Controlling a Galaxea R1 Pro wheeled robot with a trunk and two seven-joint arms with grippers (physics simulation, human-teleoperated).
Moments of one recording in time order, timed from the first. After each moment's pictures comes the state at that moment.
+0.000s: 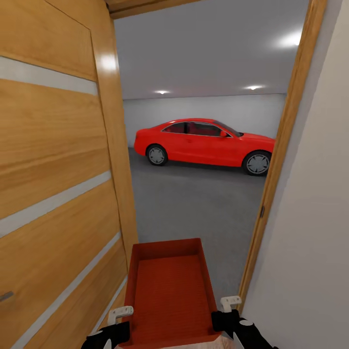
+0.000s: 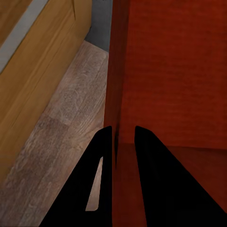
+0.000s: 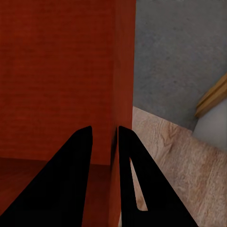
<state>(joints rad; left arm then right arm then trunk) -0.28 -0.06 0.03 -0.69 0.15 0.32 0.06 -0.38 0.04 0.05 -0.55 0.02 0.18 0.10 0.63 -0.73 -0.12</state>
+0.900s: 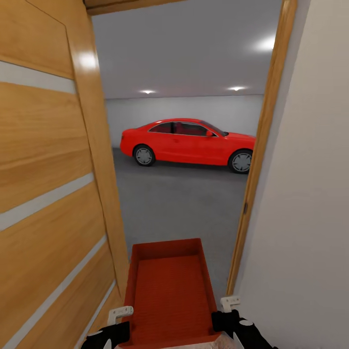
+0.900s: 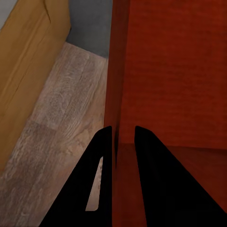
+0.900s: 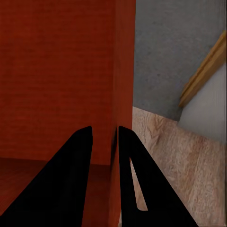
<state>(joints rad) -0.28 -0.06 0.03 -0.69 0.15 0.32 0.06 -0.38 0.04 0.05 -0.55 0.02 0.18 0.10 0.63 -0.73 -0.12</state>
